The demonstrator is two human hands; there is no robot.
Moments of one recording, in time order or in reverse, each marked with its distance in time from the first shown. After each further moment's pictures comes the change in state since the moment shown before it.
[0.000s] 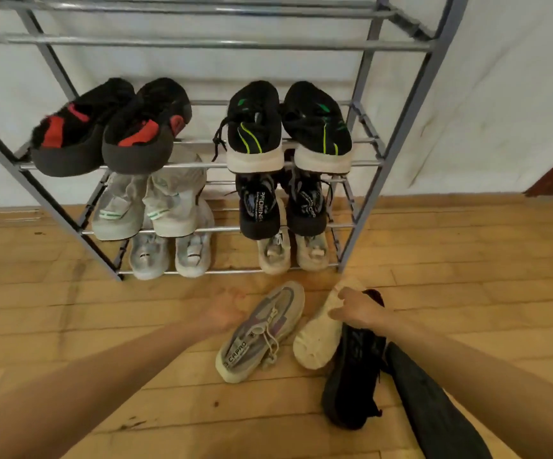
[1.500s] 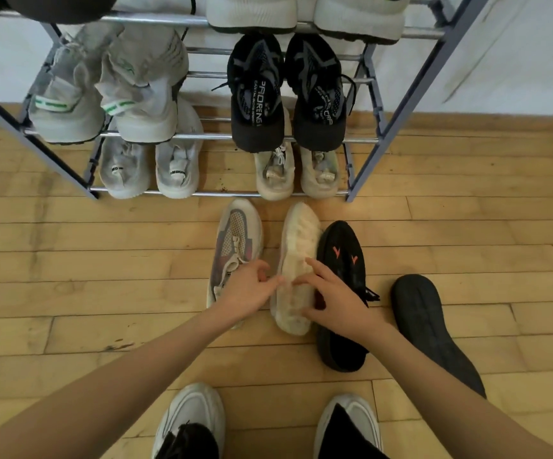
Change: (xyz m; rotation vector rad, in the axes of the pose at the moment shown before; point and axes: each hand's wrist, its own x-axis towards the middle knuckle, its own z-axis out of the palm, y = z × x) left_hand -0.017 0.001 0.098 -0.240 0.010 -0.049; right_hand 0.022 0.054 0.119 0.047 0.090 -0.525
